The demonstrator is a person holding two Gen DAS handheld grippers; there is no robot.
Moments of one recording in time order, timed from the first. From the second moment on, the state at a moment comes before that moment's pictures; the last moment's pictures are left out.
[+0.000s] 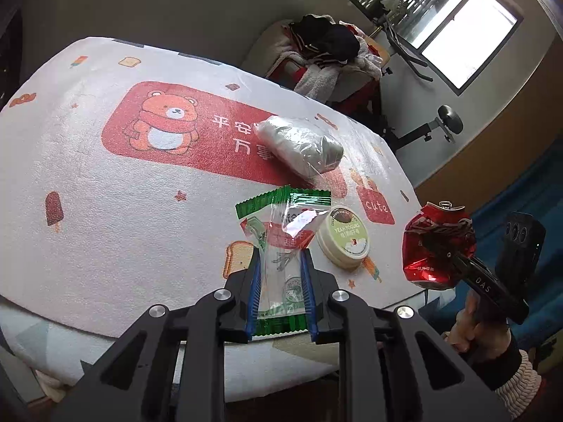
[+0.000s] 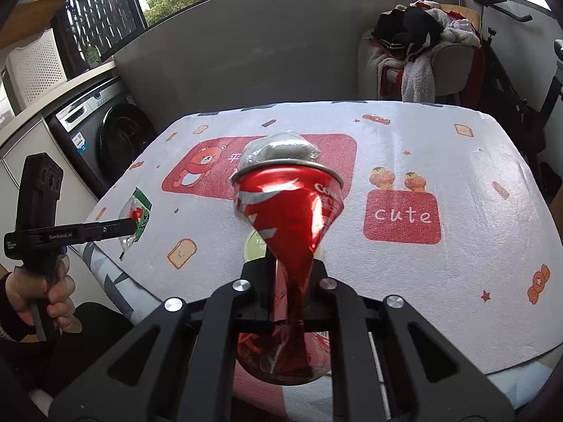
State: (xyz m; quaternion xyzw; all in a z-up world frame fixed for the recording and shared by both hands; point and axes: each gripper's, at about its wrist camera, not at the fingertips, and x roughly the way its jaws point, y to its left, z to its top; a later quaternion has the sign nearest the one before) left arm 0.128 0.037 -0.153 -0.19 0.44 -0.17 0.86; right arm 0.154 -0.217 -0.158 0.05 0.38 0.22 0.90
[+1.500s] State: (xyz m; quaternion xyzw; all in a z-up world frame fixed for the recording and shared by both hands) left arm -0.030 0.023 -0.171 -0.11 0.39 -0.22 0.89; right arm 0.033 -0.130 -0.249 -0.03 0.51 0.33 0.79
